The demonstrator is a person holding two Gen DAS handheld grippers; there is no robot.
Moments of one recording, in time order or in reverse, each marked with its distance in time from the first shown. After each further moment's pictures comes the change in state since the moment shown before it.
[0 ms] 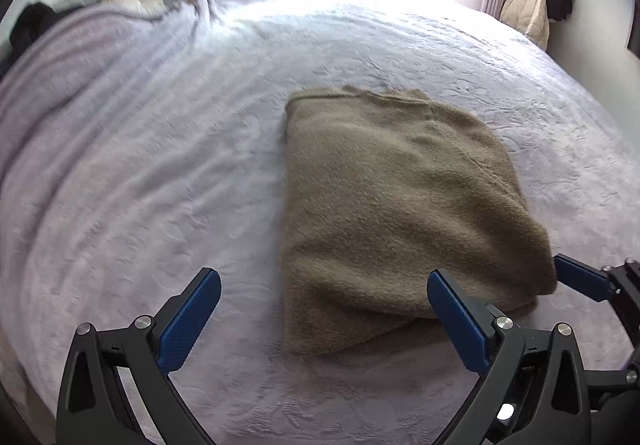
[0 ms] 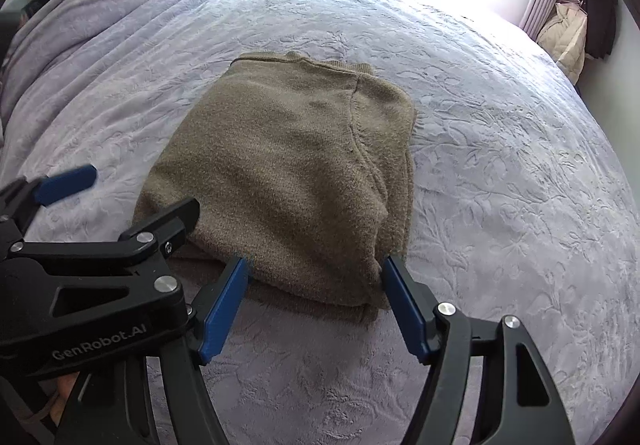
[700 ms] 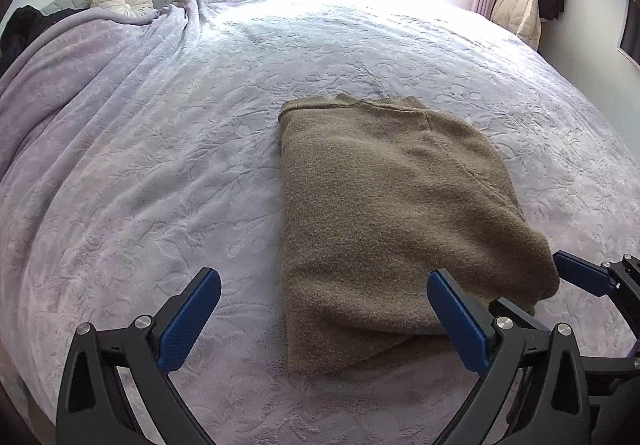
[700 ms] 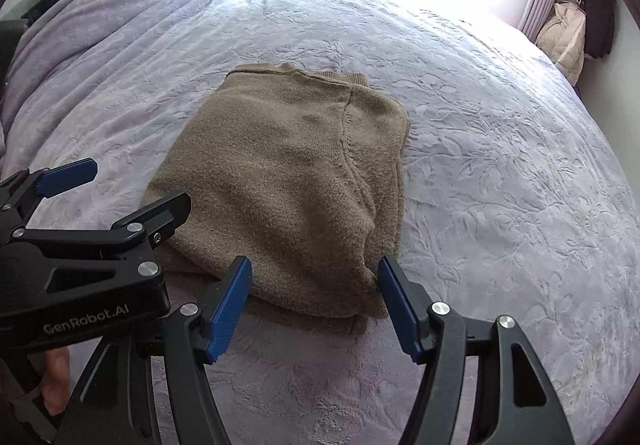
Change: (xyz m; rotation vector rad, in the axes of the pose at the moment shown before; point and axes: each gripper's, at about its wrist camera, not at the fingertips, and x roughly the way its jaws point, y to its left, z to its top) left arm 0.005 0.009 0.015 -0.004 0.013 -0.057; right arm -0.002 -0.012 0.010 0.004 -0.016 0.015
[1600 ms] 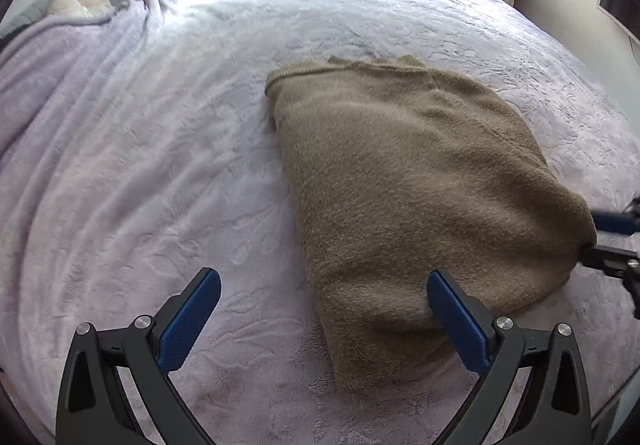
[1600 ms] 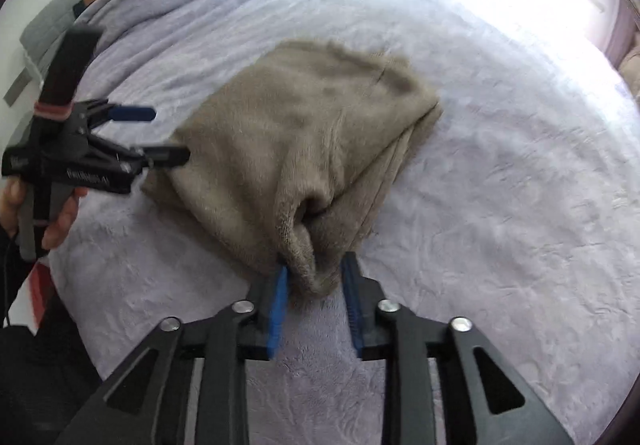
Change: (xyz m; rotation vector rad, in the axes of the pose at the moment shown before) left arm 0.032 0.019 0.006 0.143 0.096 -0.055; right arm -0.001 -0.066 -0.013 -0.213 -0.003 0.267
